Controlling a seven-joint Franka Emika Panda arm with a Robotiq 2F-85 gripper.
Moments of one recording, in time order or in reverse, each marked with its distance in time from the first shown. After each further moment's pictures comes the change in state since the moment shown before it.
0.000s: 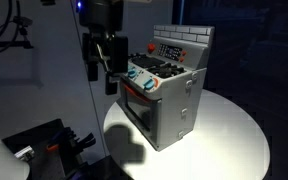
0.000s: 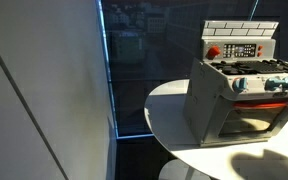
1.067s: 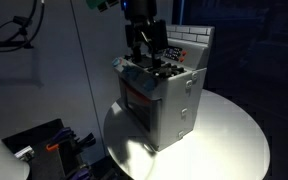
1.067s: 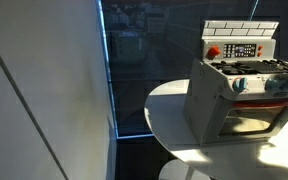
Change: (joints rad) arm 0.036 0.180 0.072 0.124 0.092 0.318 0.206
